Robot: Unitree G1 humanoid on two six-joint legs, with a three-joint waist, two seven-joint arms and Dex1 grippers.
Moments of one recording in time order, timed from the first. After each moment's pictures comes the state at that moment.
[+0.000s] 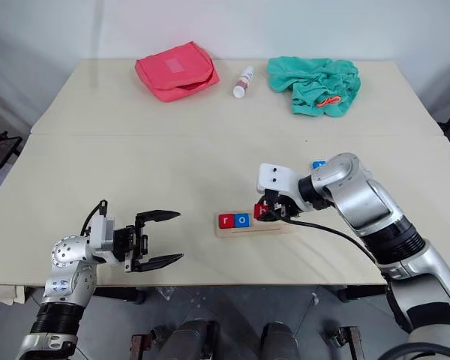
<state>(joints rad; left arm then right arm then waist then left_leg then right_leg) -0.21 0.45 0.11 0.17 -0.52 -0.26 -1.39 -0.84 -0.76 0.43 -0.03 0.08 0.65 1.29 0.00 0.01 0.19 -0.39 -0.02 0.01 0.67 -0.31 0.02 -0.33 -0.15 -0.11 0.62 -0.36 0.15</state>
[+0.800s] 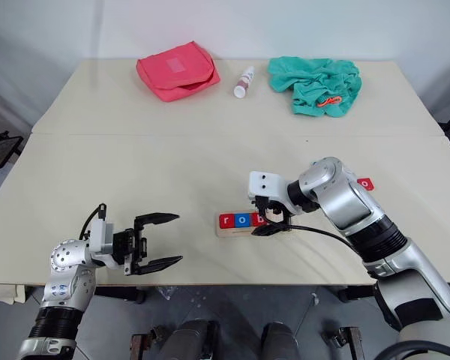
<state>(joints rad) -0.19 0.45 0.11 0.17 -0.52 -0.27 -1.37 -0.85 -0.70 0.47 0.00 0.03 0.64 1.31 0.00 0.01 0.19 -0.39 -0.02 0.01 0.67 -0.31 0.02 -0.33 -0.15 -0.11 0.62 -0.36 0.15</state>
